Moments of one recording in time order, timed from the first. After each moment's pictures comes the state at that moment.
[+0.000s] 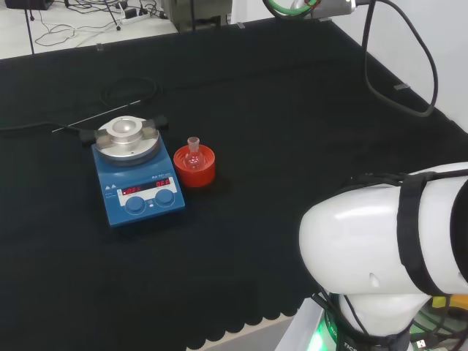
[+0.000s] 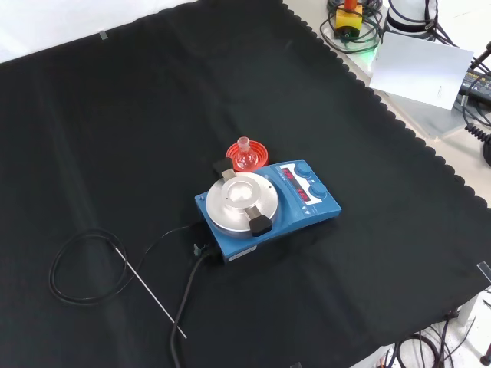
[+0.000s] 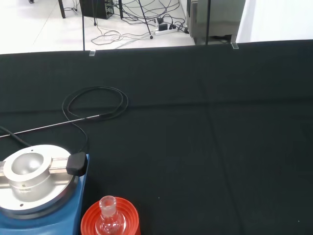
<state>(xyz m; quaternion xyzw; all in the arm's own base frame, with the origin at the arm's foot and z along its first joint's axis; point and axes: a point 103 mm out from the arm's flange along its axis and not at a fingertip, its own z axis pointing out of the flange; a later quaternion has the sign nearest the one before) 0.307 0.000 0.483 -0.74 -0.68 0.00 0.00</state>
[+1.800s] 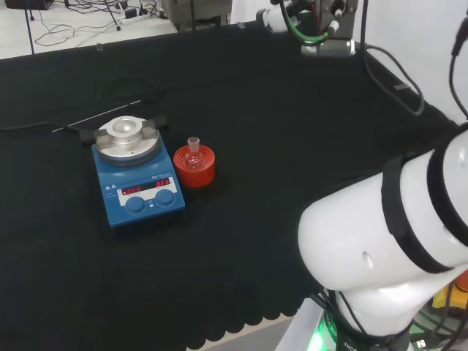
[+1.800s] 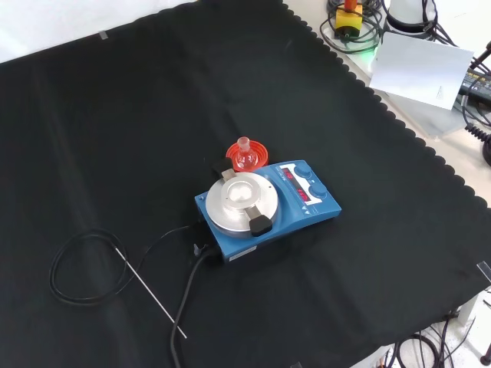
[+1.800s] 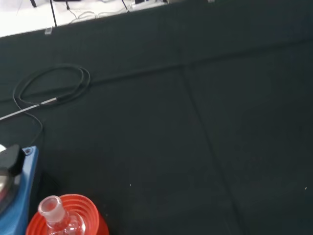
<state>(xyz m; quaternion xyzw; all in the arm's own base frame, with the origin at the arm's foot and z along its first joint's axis) 0.378 -0.073 0.366 -0.77 -0.64 -0.01 0.07</state>
